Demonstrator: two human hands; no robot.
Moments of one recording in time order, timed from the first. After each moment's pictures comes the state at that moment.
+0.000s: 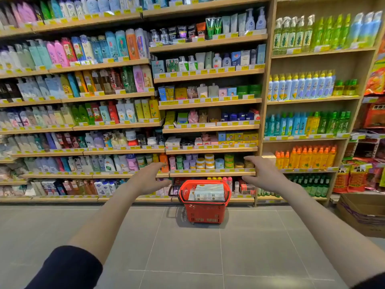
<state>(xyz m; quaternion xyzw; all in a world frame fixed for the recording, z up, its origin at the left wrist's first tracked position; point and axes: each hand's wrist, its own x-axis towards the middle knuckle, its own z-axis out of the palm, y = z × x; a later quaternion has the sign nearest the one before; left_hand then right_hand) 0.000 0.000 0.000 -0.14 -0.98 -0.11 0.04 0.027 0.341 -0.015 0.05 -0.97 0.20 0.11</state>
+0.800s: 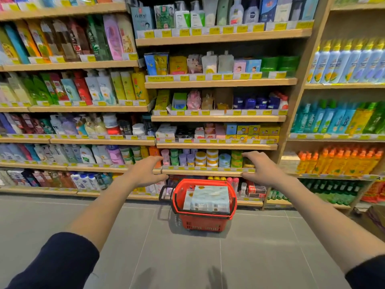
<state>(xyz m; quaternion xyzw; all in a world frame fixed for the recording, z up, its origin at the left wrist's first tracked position) -0.362 0.008 -0.060 -0.11 -0.99 -0.10 -0.02 -0.342 0.352 -0.067 0.08 -0.99 0.14 0.04</state>
